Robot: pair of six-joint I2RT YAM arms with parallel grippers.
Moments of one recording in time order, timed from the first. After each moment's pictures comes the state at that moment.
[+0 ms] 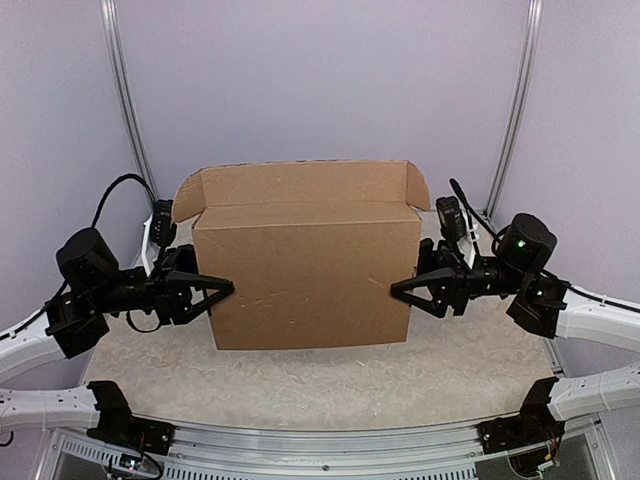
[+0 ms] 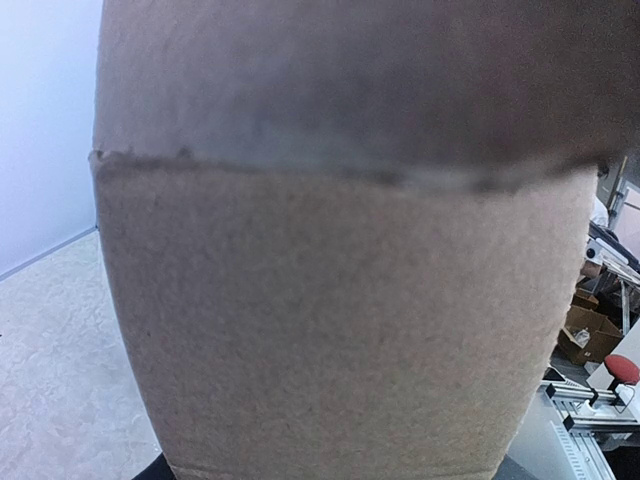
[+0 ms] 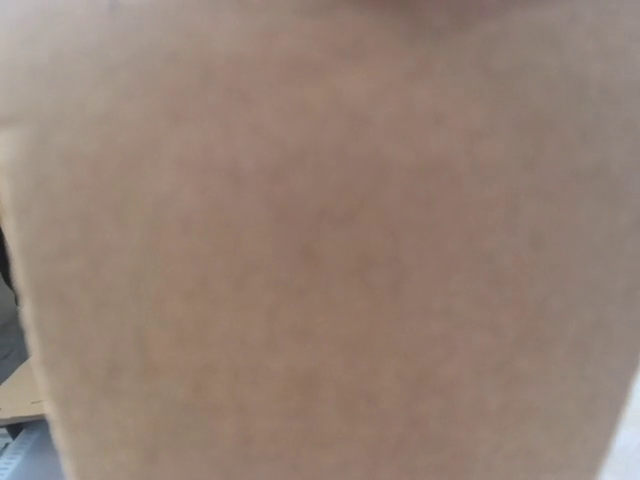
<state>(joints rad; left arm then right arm) -0.79 0.74 0.60 0.27 0.64 -0.35 0.78 1.01 0.65 0.52 -0.84 0.32</state>
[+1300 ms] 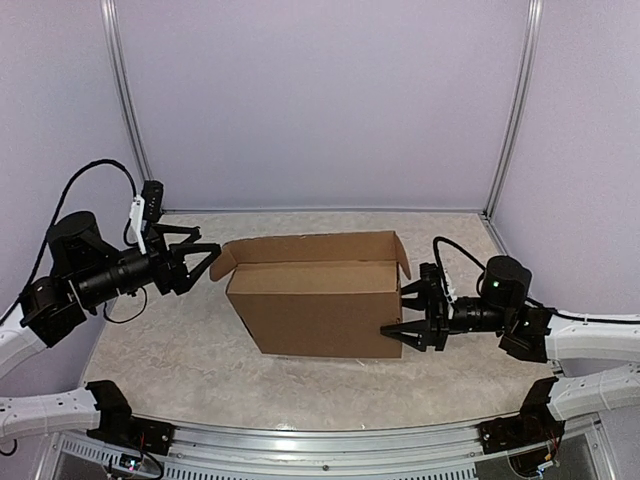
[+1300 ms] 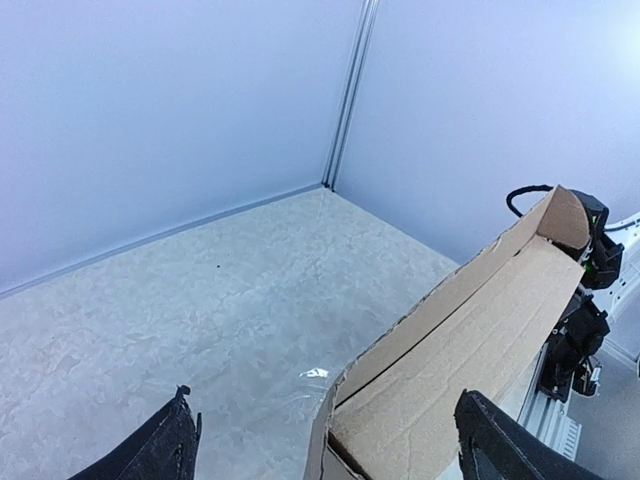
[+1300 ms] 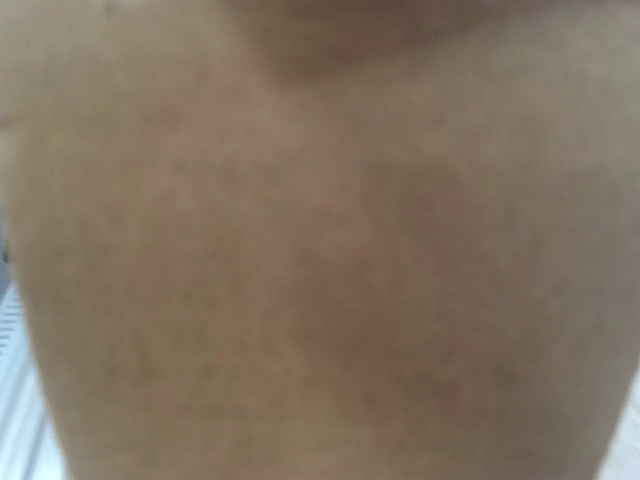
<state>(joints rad) -0.71 0.68 0.76 -0.15 0.17 -0.18 0.78 1.01 0.41 0.49 -0.63 -0.14</state>
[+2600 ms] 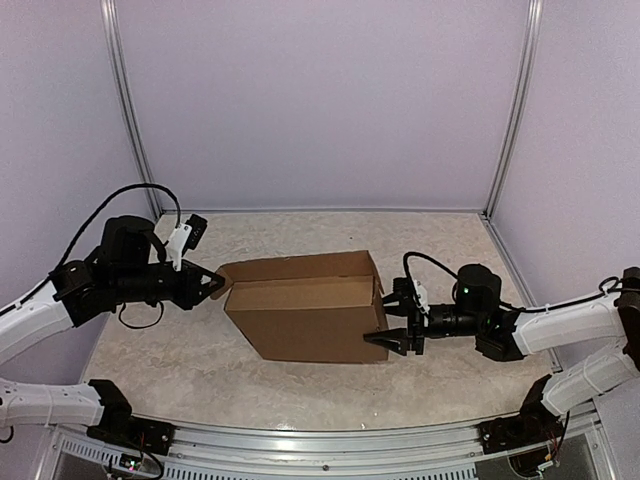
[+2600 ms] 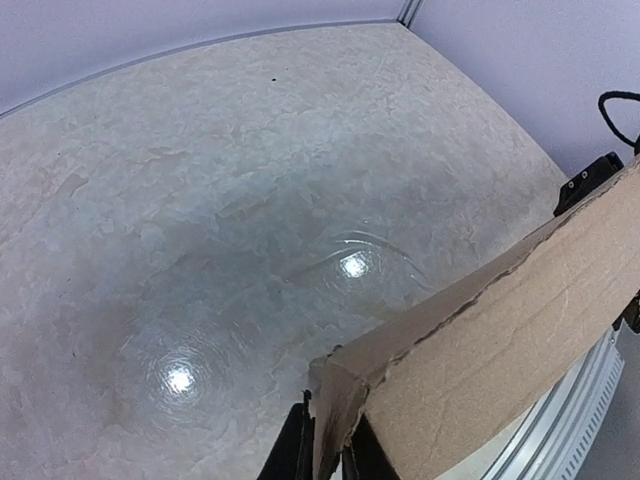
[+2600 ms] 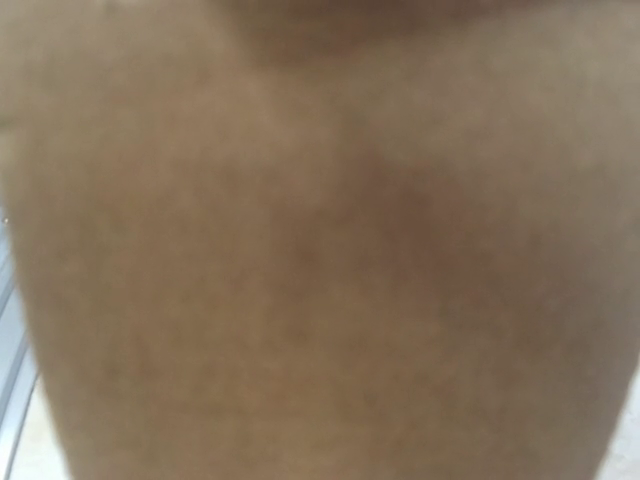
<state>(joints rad) -0.64 0.90 0.78 -0.42 0.15 -0.21 0.78 1.31 0.41 0.72 -0.62 -0.23</state>
